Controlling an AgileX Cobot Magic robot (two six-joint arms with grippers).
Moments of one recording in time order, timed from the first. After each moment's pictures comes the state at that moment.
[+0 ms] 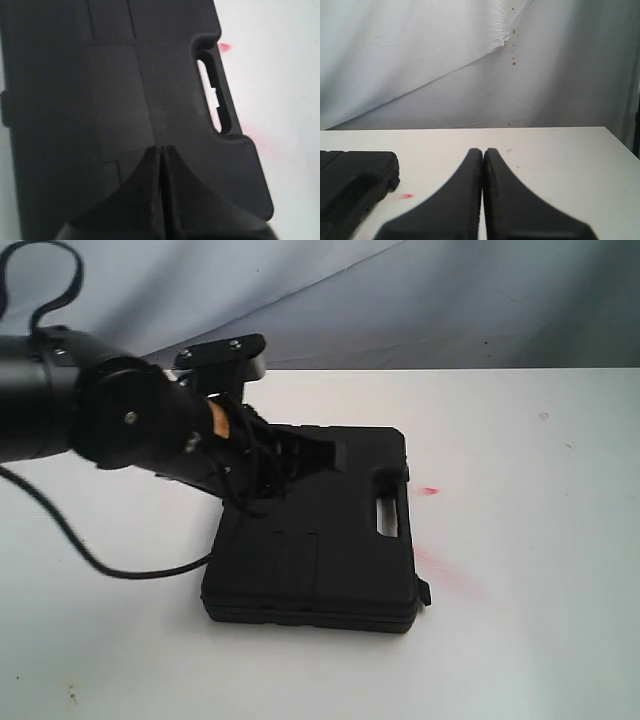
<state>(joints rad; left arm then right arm) -0.69 1.67 -1.05 -0.07 0.41 -0.46 0.15 0.00 0.00 0.01 0.10 0.02</state>
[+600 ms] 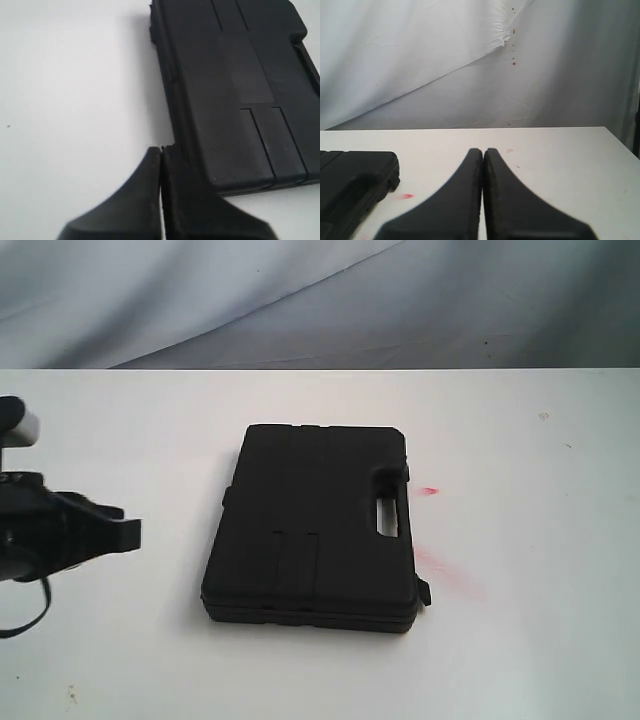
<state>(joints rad) -0.41 1.15 -0.50 -0.22 0.20 -0.09 0.15 0.00 0.00 0.01 0.10 0.02</state>
